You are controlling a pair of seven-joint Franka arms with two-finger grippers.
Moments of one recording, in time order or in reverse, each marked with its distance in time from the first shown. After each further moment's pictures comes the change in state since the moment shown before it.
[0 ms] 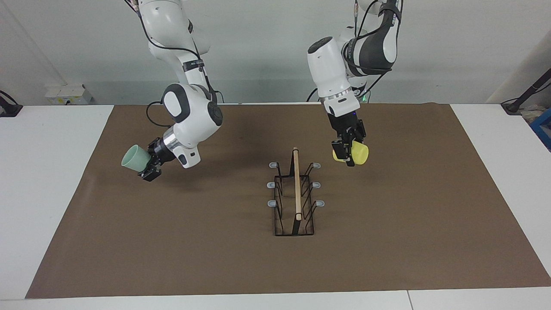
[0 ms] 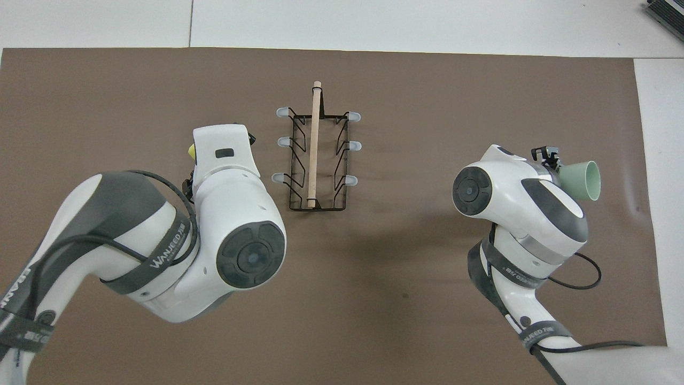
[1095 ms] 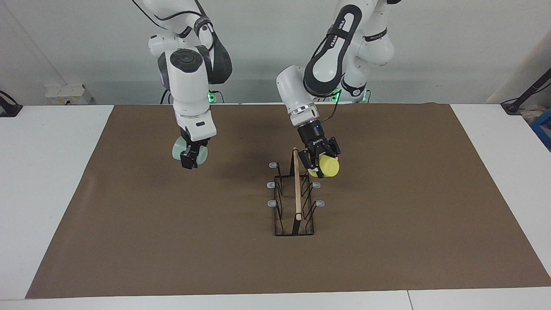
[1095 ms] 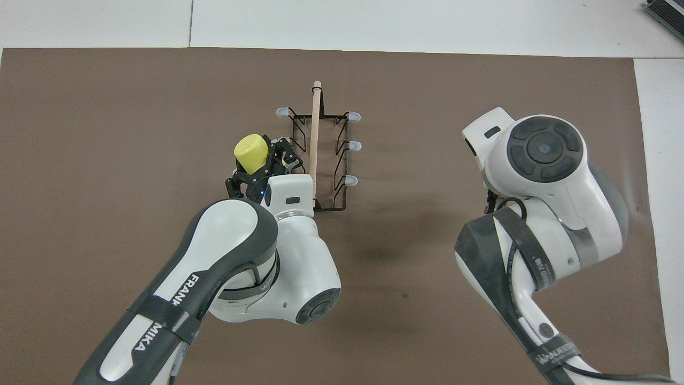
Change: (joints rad) left arm -0.100 0.140 -0.006 -0.064 0.469 0.115 -0.407; right arm 0.000 -0.058 0.036 0.161 0.827 0.173 0.004
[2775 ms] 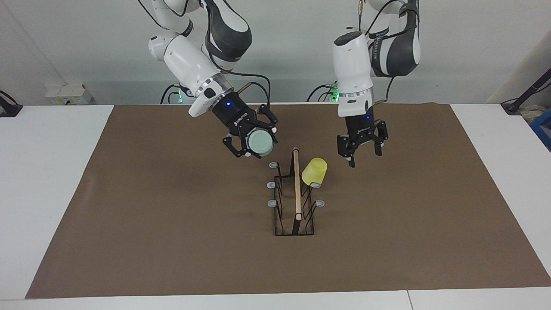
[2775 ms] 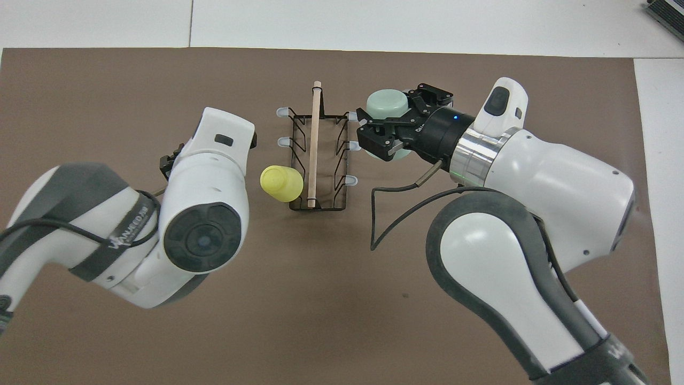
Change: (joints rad) left arm 0.260 -0.187 0.030 0.091 -0.835 -0.002 1.349; right arm 0.116 0.000 0.078 0.004 1.463 0.766 -0.264
